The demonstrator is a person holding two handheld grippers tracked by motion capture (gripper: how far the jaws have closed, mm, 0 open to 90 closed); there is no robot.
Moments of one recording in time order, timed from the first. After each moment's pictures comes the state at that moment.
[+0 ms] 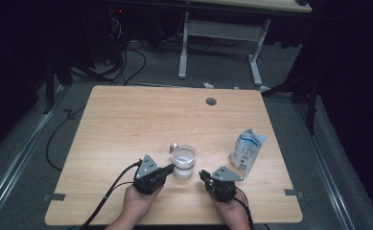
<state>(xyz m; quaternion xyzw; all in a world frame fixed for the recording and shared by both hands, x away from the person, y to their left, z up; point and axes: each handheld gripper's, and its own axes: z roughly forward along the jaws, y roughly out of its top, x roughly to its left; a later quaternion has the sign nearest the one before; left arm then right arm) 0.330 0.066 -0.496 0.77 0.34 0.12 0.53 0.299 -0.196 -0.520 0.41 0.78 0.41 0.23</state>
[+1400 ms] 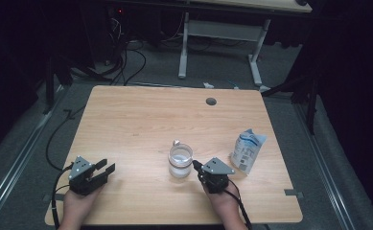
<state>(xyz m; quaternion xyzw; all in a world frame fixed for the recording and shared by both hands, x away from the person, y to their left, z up) 0.332 0.240 -0.521 0.73 0.44 0.21 0.48 0.313 -0.168 -0.494 0.38 0.77 0.43 0.27</state>
